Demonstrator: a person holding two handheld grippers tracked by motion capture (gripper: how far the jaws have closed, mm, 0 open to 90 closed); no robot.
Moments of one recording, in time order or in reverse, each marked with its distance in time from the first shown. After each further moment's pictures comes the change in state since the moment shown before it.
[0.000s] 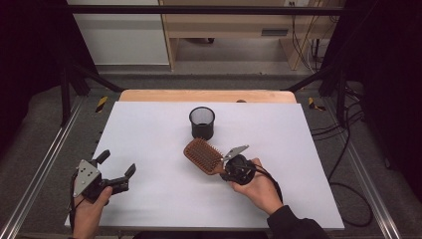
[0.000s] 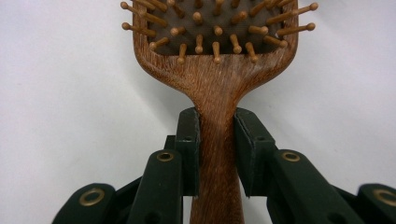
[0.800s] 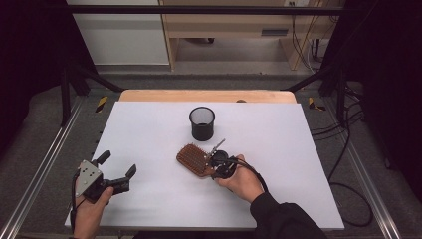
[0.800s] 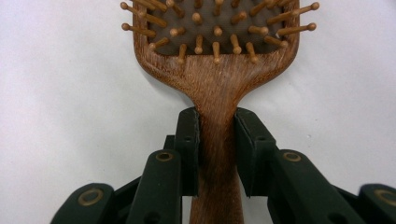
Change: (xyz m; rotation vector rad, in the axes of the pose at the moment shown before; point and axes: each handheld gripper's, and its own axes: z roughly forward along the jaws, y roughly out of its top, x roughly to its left) left arm 0.002 -0.005 0.003 0.024 -0.006 0.011; right arm 0.010 0.038 0.042 0.233 0.010 0.002
